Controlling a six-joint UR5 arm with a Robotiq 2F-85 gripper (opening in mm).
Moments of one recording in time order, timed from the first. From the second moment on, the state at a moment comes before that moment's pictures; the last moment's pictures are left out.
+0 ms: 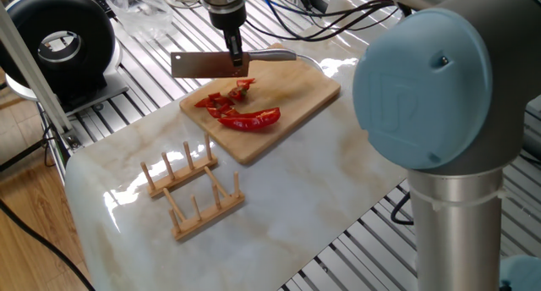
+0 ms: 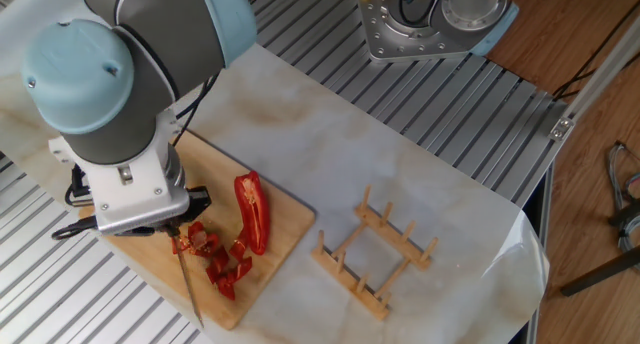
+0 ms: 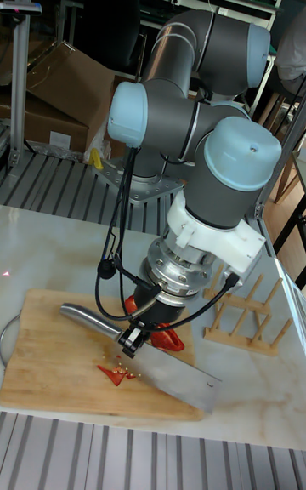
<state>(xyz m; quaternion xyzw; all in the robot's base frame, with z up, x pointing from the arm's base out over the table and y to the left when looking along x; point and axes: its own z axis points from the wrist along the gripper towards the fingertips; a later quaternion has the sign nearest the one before) 0.701 0.003 0.088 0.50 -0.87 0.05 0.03</state>
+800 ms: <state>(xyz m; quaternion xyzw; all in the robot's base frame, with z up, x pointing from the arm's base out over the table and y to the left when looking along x) 0.710 0.001 0.073 0.50 -0.87 0.06 0.03</state>
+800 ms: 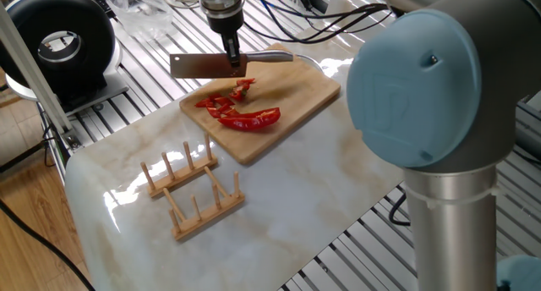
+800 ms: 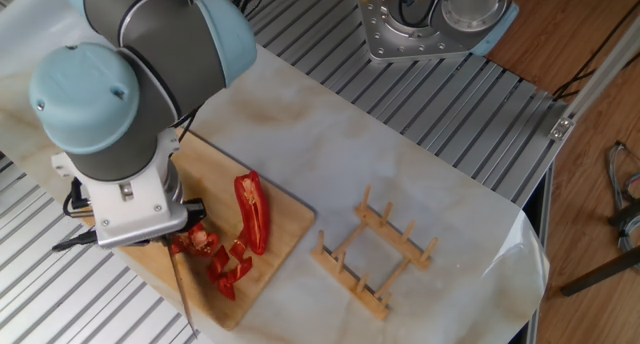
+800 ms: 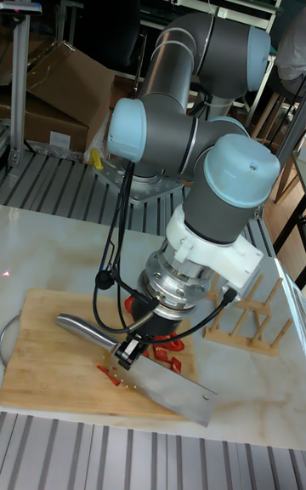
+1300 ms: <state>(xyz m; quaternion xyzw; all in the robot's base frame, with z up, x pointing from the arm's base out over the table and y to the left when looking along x) 0.705 0.005 0.068 0.49 -0.87 0.05 0.04</state>
